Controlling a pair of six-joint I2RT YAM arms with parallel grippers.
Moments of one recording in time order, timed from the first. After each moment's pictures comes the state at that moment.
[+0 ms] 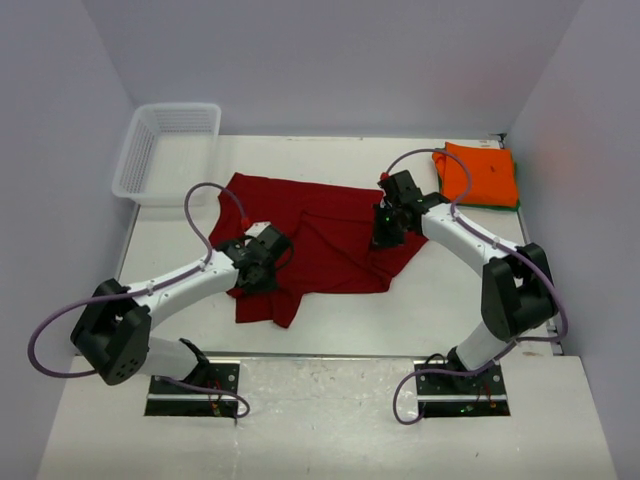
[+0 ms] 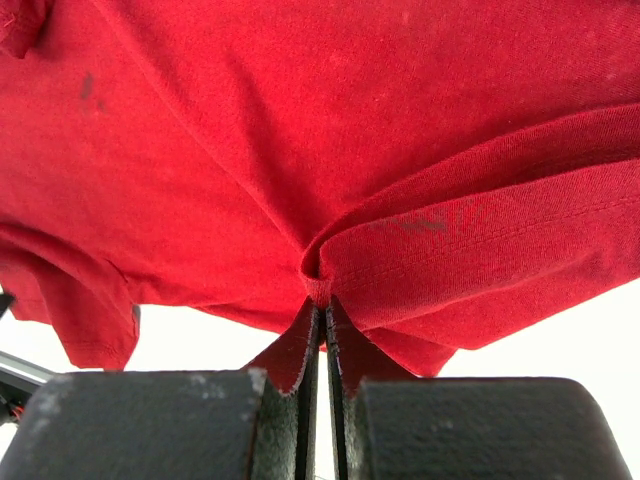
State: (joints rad) left arm -0.68 1.38 0.84 -0.71 -0.30 -0.77; right arm 0.43 1.63 1.17 -0.62 -0.15 0.48
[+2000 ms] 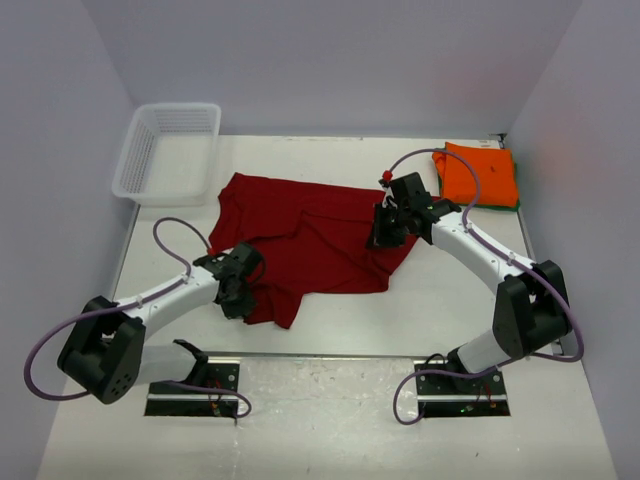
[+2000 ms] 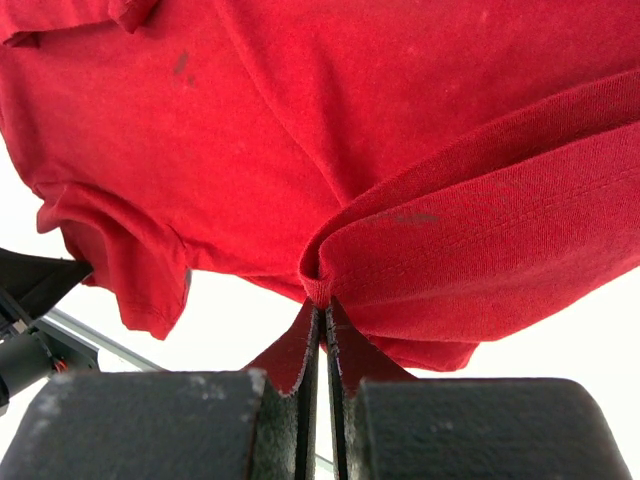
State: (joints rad) left arm -0.54 1.27 0.61 -0.76 -0.17 -0.95; right arm 0.43 1.52 1.11 -0.57 -0.25 0.47
